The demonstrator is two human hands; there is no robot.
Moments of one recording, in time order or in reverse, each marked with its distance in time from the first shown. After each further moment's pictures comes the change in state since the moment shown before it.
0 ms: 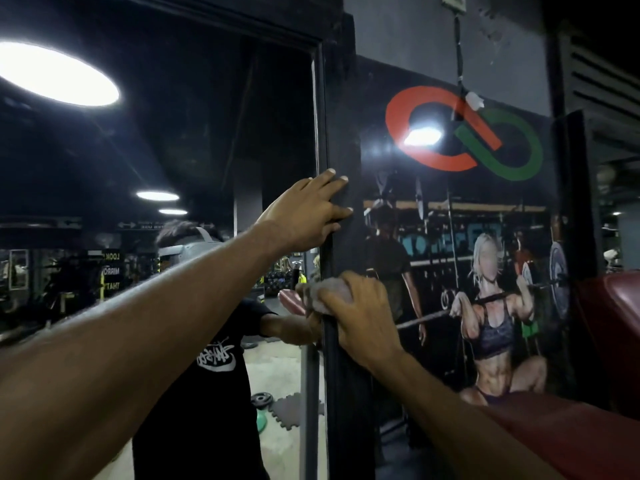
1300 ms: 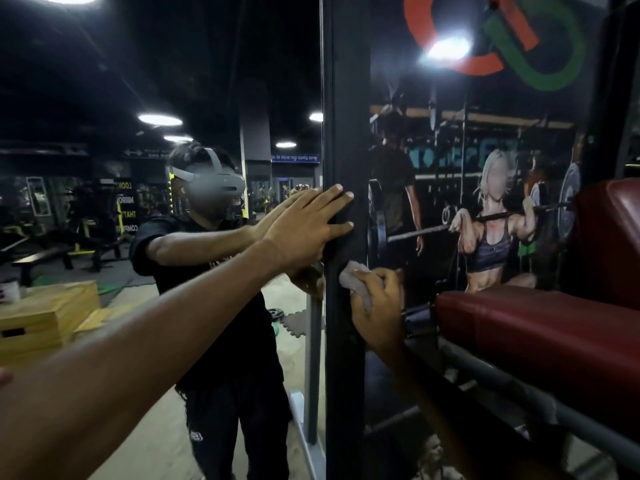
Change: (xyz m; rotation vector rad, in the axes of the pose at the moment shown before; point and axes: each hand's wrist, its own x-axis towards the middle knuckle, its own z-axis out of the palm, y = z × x) left_hand -0.121 0.106 0.046 -0.001 -0.179 0.111; right_hand -0.152 -0.015 0.029 0.182 0.035 0.447
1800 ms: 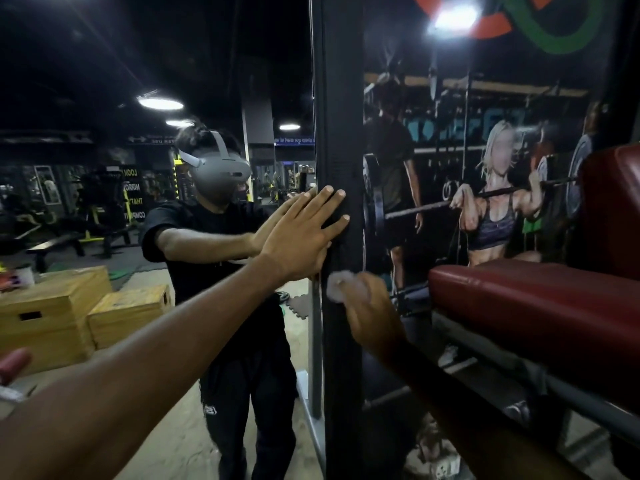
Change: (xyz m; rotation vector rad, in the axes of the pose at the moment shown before) left_hand -0.023 0.048 0.035 -0.049 0.068 -0.123; right_hand -0.047 0.018 0.004 0.099 -0.053 -0.361
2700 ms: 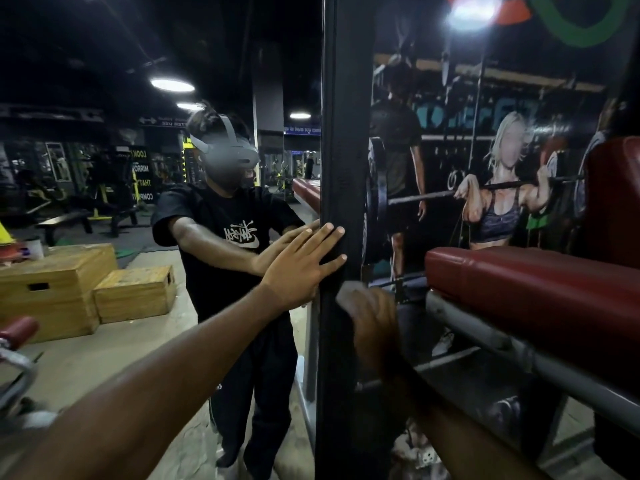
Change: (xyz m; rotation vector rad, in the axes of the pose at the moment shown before) left_hand -0.060 0.053 0.050 -0.079 -0.027 0.040; right_hand -0.079 0.005 0.012 -0.126 -0.170 0.179
